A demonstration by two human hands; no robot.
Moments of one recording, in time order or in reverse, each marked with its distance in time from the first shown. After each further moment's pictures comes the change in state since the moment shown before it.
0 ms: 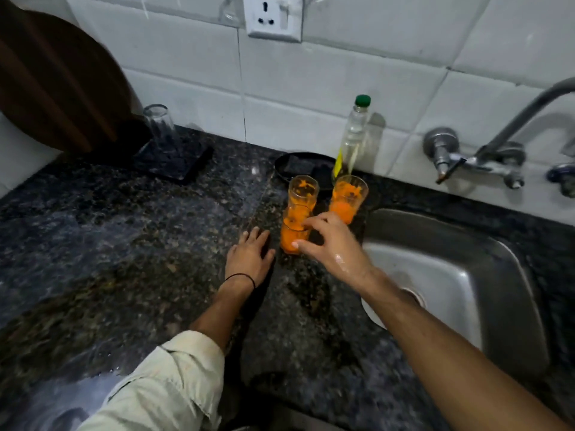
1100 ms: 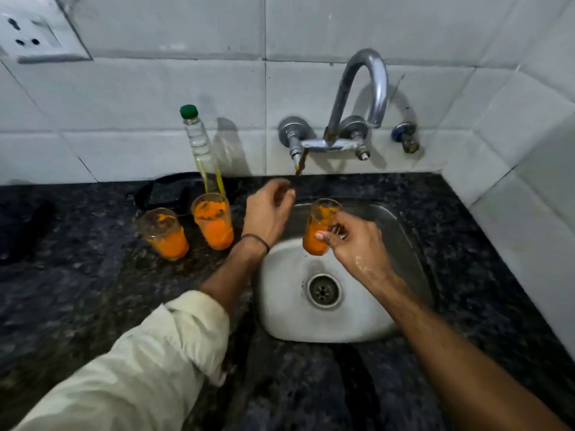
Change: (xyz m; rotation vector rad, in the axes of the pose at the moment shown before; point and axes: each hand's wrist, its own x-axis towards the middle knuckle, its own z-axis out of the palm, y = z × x) left_hand 0.046 0.291 0.015 -0.638 0.124 0.492; right_hand -0.100 0.150 -0.146 -0.008 0.497 0.382
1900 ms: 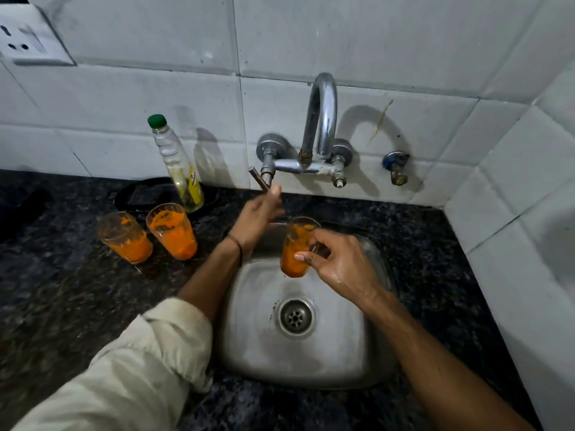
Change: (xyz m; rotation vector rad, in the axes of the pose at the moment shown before) left_hand 0.033 0.023 0.073 -0.540 -0.164 -0.424; right_hand 0.056 0.072 -0.045 0.114 -0.267 -0.231
